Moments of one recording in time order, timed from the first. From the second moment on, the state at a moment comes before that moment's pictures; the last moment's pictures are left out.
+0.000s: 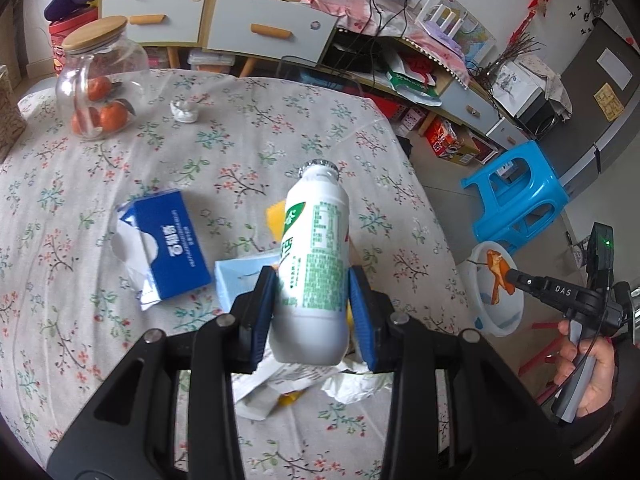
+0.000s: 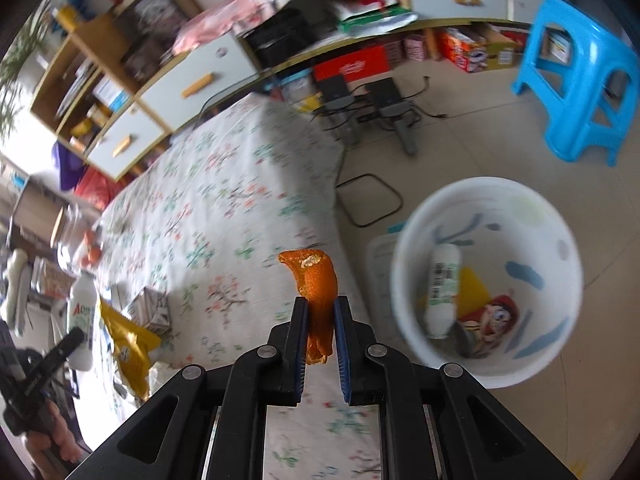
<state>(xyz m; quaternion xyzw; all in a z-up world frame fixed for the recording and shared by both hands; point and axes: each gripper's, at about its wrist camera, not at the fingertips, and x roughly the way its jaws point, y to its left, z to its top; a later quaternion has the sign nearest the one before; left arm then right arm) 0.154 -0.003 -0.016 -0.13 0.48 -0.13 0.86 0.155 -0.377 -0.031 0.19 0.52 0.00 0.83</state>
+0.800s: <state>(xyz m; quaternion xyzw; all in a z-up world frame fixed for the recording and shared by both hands) 0.143 -0.072 -0.028 -0.10 0.50 -0.16 0.85 0.116 -0.487 -0.051 0.25 0.52 -0.08 0.81</state>
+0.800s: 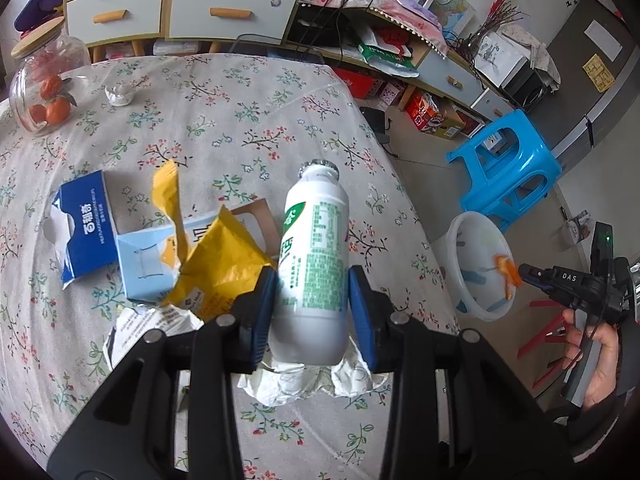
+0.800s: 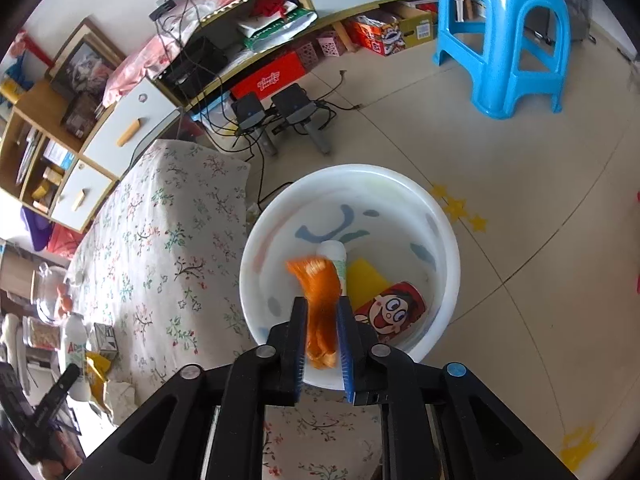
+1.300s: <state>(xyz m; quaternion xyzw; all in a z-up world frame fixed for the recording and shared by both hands) 0.139 -0.122 -0.035 -0.06 0.51 -0.18 0.84 0.062 -0.525 -0.024 0.23 0.48 -0.12 0.84</state>
